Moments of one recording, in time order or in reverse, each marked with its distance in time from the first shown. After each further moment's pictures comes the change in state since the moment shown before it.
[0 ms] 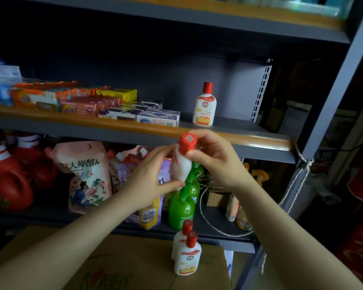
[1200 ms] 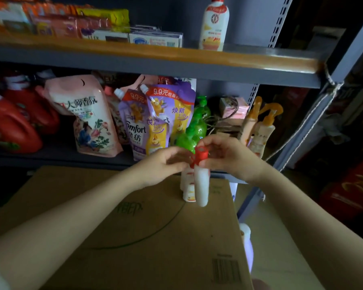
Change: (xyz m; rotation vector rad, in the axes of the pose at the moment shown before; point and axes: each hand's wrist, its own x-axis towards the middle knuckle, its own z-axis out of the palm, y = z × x) left_hand -0.079 -0.027 0.056 -0.512 -0.435 -0.498; right_hand -0.109 0.045 0.018 -0.037 -0.170 0.571
